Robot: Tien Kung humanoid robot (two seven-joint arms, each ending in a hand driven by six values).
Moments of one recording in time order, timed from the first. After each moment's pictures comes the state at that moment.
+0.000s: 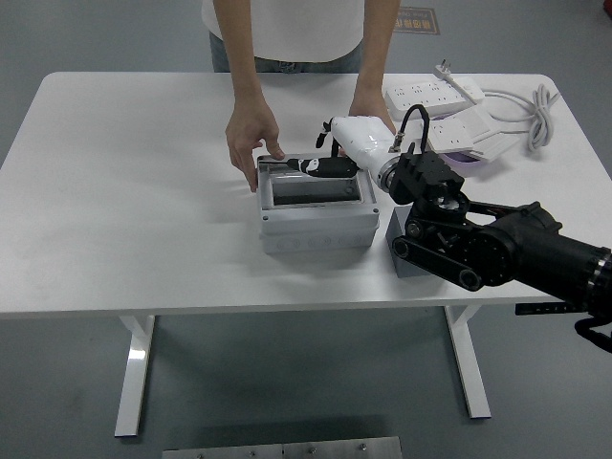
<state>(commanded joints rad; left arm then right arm) -0.14 0.20 -1.66 -0.36 1.62 0.01 0.54 1.01 -0.20 0.20 0.94 -1.57 -0.31 -0.29</state>
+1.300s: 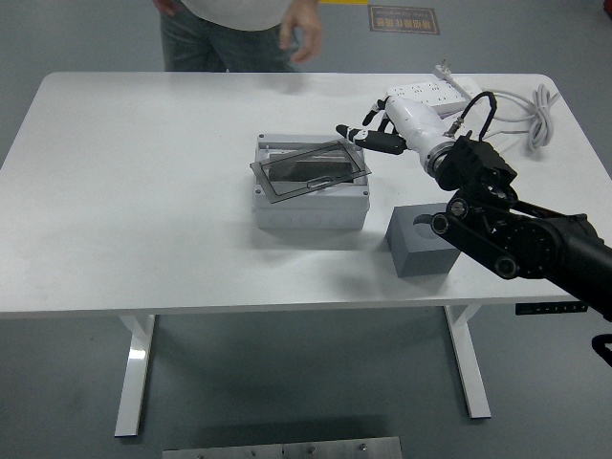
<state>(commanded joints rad) -0.14 0.19 -1.66 -0.36 1.62 0.01 0.54 0.87 -0.30 0.55 0.94 -1.51 -0.29 -0.23</state>
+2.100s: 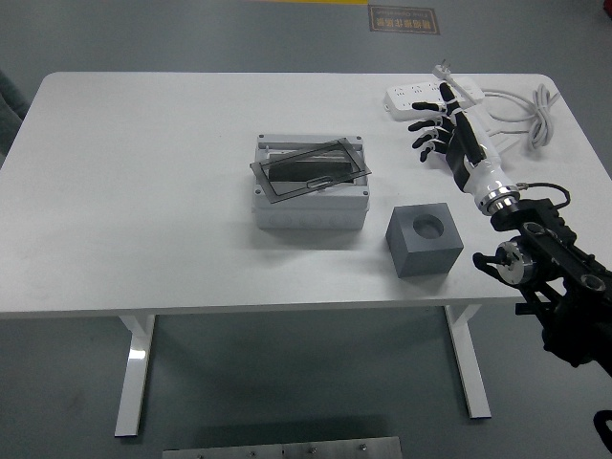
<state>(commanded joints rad) -0.14 0.16 -1.65 -0.35 1.60 0.02 0.53 0.51 -0.29 1.06 1.02 -0.65 -0.05 0.30</state>
